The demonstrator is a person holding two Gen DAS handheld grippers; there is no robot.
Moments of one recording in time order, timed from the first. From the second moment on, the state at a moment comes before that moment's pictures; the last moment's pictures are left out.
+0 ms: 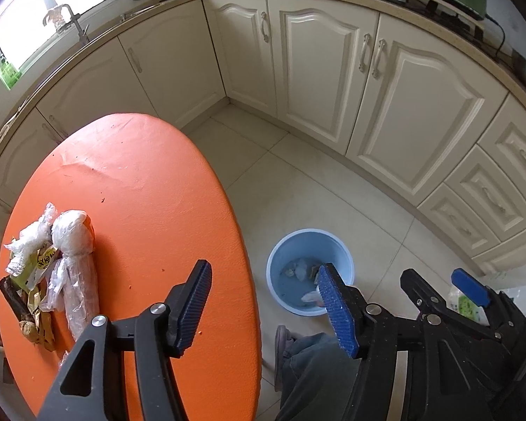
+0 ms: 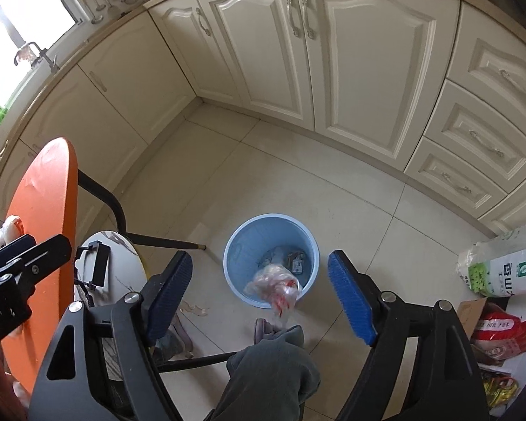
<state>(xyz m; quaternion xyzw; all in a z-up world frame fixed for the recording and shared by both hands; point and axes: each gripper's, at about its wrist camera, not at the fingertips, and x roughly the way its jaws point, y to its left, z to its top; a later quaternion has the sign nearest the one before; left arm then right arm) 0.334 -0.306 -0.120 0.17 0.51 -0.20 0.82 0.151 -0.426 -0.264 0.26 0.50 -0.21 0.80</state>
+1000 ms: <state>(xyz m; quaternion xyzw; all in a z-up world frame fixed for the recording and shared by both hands) 0.254 -0.092 -0.018 0.09 0.46 -0.17 0.86 0.126 -0.301 -0.150 0.18 0.46 -0.19 0.85</state>
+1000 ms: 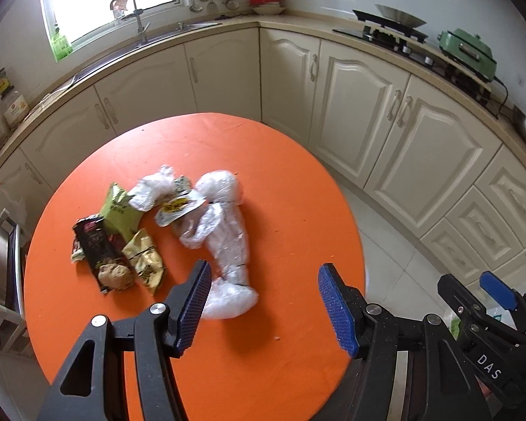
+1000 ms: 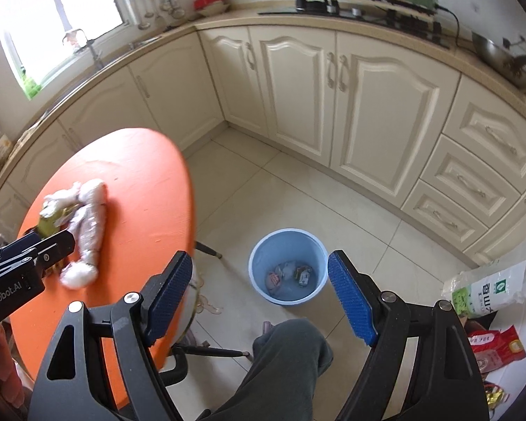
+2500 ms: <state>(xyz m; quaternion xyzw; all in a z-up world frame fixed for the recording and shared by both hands) 0.372 0.028 -0.052 -0.06 0.55 -0.10 0.83 0.299 -0.154 -0.225 0.07 0.58 0.02 0.81</state>
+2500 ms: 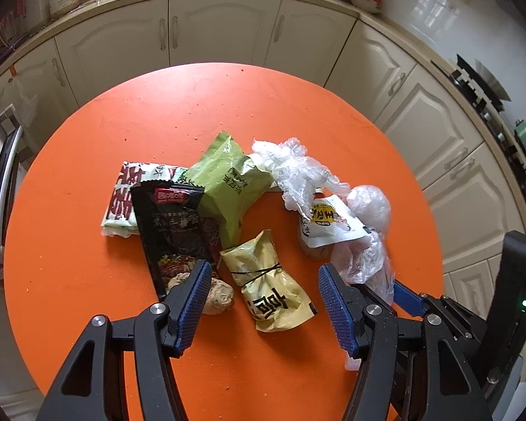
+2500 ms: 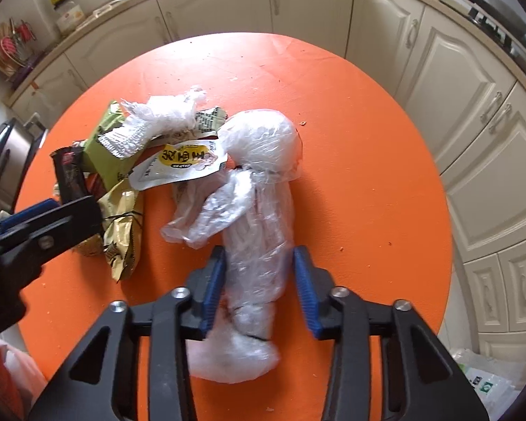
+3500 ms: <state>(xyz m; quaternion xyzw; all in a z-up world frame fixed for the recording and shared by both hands) 0.377 -0.020 -0.098 0.02 0.57 -0.10 0.81 0.295 -0.169 -0.223 0.08 0.57 0.00 0.82</state>
